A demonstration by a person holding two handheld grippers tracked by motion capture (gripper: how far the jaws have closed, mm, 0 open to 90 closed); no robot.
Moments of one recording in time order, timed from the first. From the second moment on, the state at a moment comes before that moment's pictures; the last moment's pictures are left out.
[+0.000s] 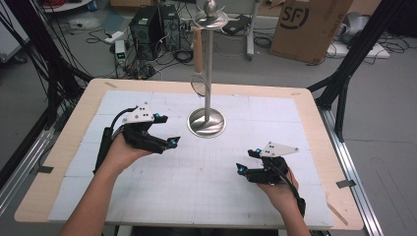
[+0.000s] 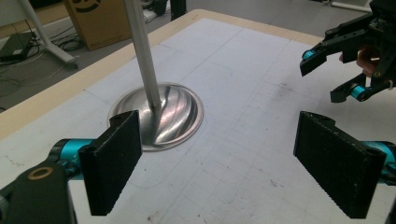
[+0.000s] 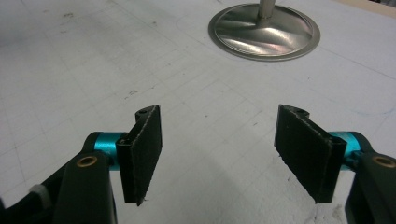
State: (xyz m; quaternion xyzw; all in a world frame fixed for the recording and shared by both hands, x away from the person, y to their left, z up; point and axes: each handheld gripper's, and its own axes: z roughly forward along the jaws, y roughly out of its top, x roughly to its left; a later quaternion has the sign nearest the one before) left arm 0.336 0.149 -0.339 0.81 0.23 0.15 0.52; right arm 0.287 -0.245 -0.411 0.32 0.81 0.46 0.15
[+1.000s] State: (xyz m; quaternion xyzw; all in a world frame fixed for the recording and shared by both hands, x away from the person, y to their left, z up) left arm 0.325 0.144 -0.362 0.82 0.24 0.15 0.51; right arm 0.287 -0.255 -0.407 0.33 0.80 0.47 0.16
